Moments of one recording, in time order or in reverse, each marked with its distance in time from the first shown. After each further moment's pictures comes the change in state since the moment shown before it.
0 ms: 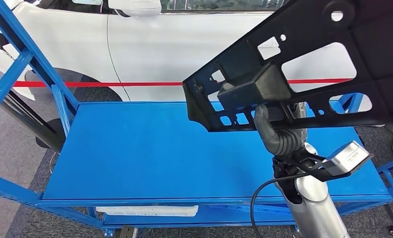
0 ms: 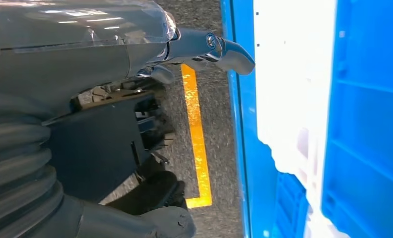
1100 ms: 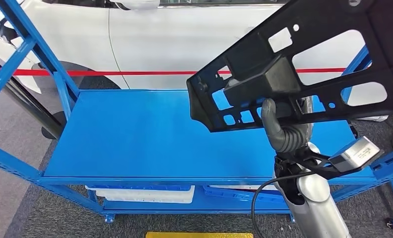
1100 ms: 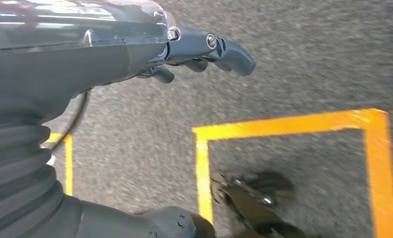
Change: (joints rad) left arm 0.061 0.167 0.000 0.029 -0.110 0.274 0.424; right arm -0.021 -0.005 0.026 -0.008 -0.038 -0.052 0.015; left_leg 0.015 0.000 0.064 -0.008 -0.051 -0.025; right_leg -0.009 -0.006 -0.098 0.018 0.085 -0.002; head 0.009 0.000
